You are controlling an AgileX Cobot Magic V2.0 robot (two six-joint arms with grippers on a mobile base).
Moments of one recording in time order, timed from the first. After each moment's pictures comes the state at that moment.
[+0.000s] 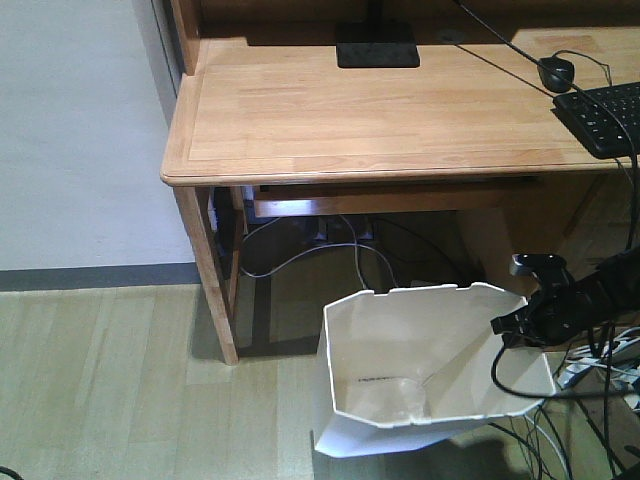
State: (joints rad) left arm 0.01 -0.01 0.03 0.03 0.08 0.00; right arm -0.27 2.39 -1.03 1.01 0.41 -1.38
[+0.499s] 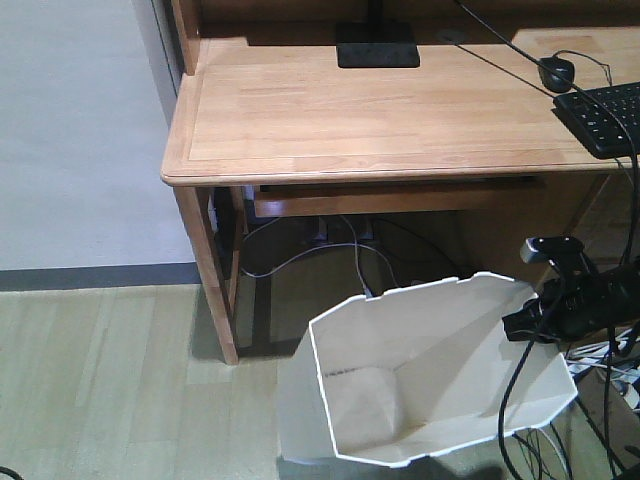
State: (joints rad) left arm 0.01 -0.01 0.03 0.03 0.08 0.00; right arm -0.27 2.05 -0.79 1.05 0.53 -1.47
